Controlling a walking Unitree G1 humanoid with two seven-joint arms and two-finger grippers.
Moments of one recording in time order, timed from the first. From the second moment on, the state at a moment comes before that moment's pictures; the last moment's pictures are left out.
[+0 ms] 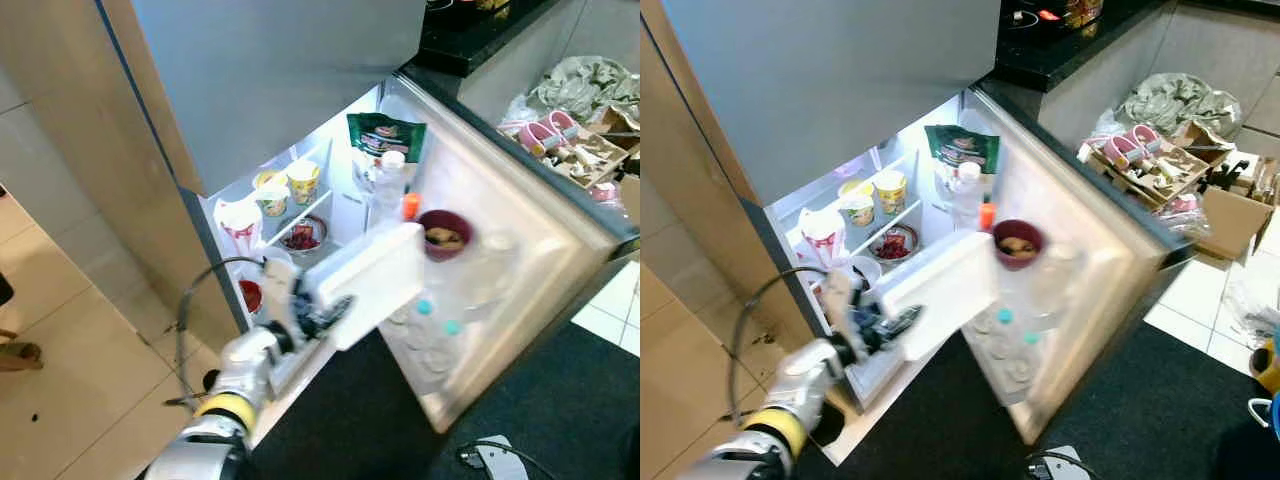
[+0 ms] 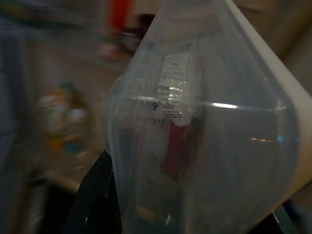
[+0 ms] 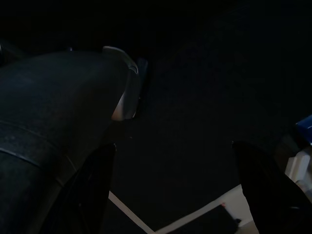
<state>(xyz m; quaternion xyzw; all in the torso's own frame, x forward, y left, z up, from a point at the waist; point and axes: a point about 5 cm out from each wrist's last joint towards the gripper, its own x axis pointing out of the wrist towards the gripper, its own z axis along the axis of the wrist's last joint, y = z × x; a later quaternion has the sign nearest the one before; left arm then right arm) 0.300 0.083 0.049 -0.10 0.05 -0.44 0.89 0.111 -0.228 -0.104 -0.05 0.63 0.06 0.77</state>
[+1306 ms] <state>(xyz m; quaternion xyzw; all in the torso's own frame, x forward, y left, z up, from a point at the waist) 0.142 0.214 -0.094 -0.18 0.43 0.11 0.88 0.108 -0.230 -0.104 -0.05 0.62 0.06 0.78</state>
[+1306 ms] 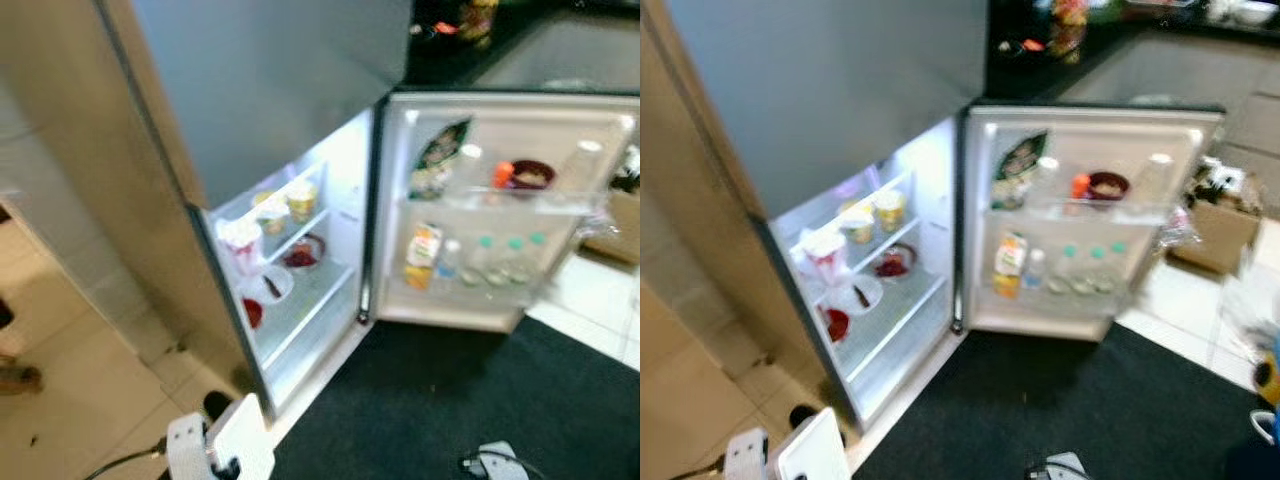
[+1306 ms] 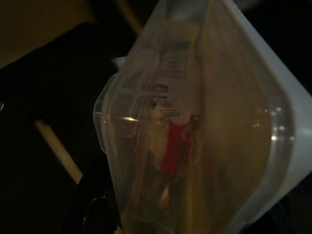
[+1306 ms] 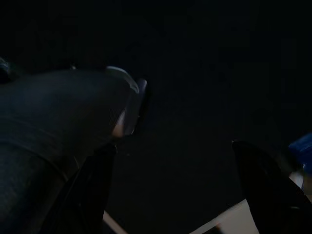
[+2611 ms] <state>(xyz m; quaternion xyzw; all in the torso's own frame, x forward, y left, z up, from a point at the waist) 0.161 0.209 -0.087 -0.25 0.40 0.08 0.88 0.104 -0.235 -0.104 -0.06 0.62 0.06 0.78</state>
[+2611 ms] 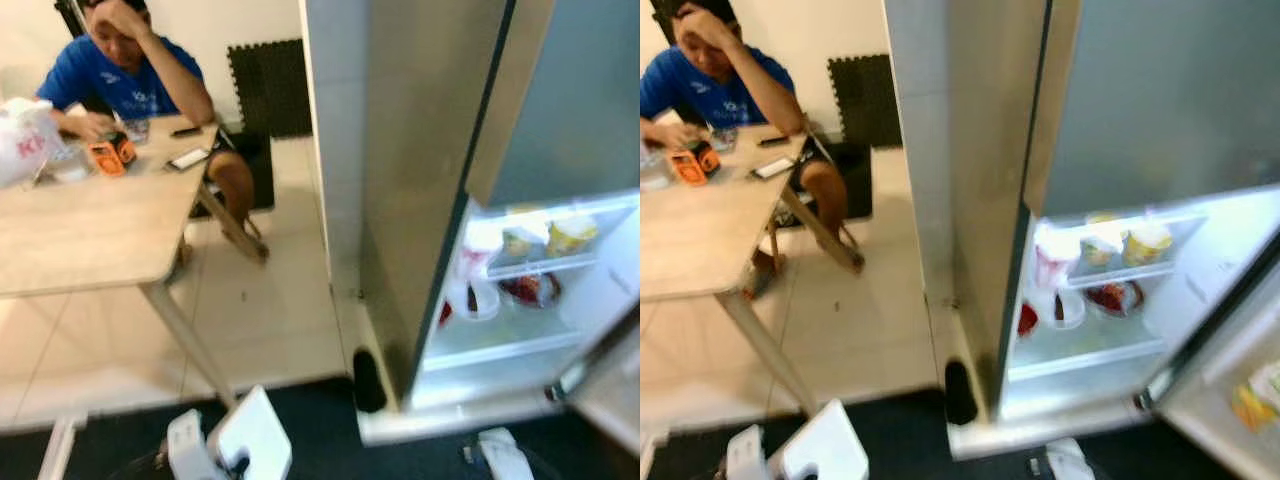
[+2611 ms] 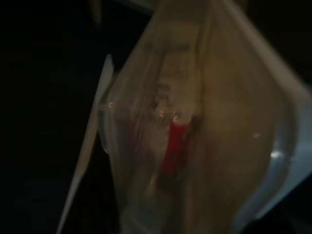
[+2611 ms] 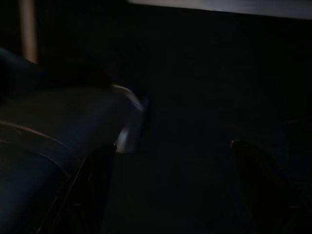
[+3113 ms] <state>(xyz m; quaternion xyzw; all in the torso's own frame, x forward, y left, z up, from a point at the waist) 0.152 0.209 -0.090 -0.25 0.41 0.07 0.87 0.117 -0.231 -0.102 -0.08 0.60 0.06 0.80</state>
